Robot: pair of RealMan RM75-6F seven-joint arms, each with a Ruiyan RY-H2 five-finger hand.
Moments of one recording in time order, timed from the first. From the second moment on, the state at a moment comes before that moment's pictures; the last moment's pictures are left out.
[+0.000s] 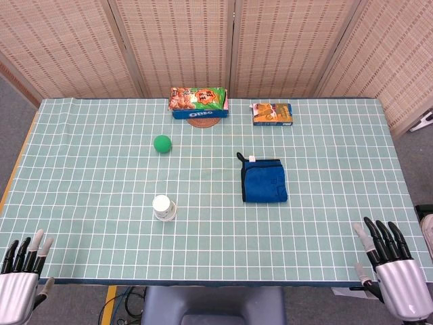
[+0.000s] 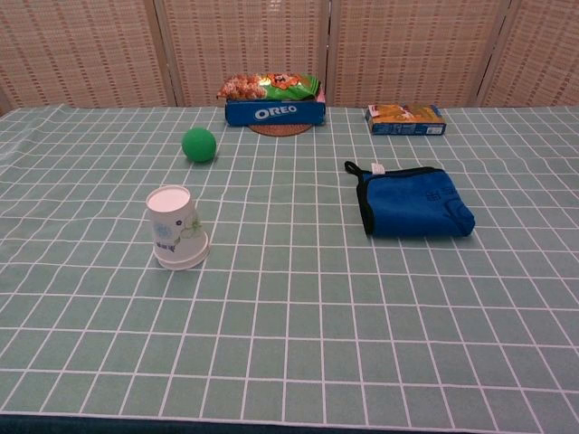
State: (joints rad) left arm 0.14 -1.20 0.06 -1.65 1.73 1.68 0.47; right arm -0.14 -1.07 -0.05 -1.78 -1.90 1.71 -0.30
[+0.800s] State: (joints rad) left arm 0.02 -1.12 -0.03 -1.93 1.55 1.50 0.63; right arm -0.13 -1.04 -0.02 -1.79 -1.86 1.73 -0.24
